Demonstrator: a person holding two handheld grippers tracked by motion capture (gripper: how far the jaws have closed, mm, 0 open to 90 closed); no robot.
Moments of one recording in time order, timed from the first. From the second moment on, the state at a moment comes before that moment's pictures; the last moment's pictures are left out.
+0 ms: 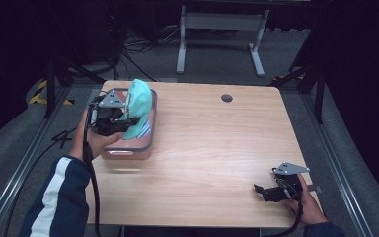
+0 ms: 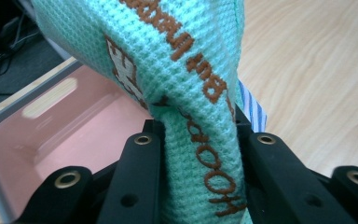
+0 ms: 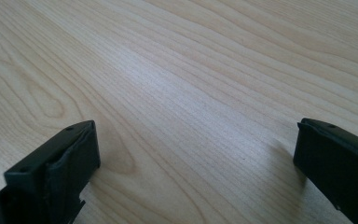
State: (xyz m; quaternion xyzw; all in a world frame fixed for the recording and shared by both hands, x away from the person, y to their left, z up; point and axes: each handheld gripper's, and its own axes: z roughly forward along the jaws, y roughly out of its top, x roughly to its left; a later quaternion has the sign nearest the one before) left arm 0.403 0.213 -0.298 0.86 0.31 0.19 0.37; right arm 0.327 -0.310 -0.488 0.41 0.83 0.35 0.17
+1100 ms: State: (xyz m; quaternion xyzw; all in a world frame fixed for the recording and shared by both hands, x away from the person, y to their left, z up) left arm 0.413 0.069 -0.355 0.93 0.19 0.10 0.30; right arm 0.327 -0.310 -0.488 0.41 0.83 0.34 0.17
